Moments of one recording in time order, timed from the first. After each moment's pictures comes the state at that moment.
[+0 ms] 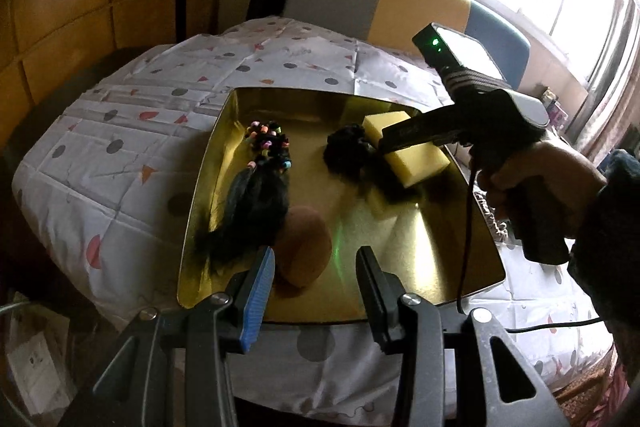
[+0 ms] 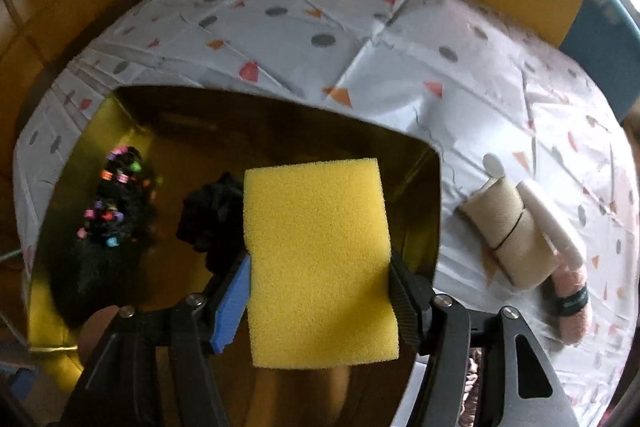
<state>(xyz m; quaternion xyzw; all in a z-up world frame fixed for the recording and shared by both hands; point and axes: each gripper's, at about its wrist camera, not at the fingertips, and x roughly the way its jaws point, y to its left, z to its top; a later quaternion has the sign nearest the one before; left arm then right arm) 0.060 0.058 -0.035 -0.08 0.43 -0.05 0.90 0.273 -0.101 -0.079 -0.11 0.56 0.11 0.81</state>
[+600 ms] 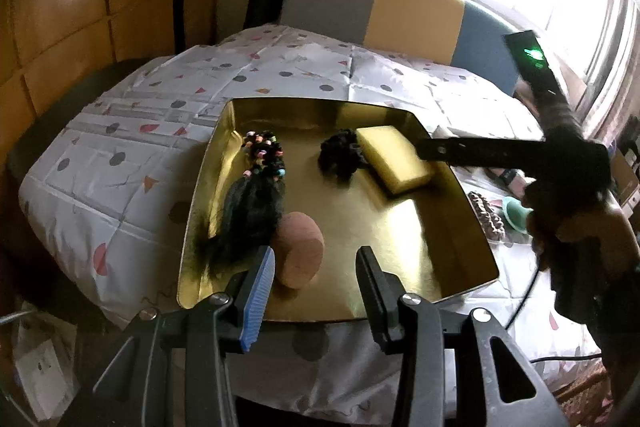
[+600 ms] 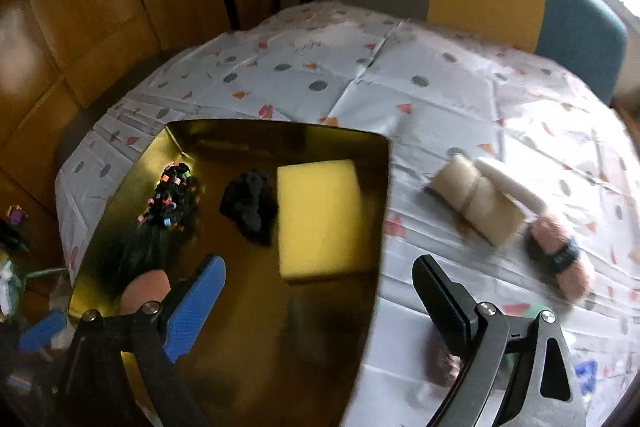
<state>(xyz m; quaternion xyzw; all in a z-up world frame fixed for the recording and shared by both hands) 0.052 0.046 -0.023 -0.06 0.42 -0.05 0.90 0.188 -0.148 -0.028 -0.04 0.47 0.14 0.87</state>
